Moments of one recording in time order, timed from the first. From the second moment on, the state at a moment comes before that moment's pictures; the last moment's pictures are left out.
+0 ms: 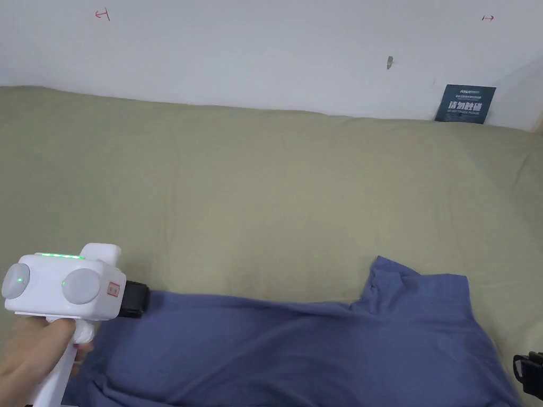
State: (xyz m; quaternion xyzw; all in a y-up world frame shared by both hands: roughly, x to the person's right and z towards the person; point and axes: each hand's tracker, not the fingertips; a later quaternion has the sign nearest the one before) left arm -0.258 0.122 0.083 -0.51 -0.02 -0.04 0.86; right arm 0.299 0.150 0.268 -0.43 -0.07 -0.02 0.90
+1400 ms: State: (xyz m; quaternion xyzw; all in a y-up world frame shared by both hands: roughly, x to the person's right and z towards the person) left arm -0.269 0.180 0.150 -0.46 -0.07 -0.01 0.89; right arm 0.323 0.174 0.230 -0.43 -0.04 -0.04 0.90
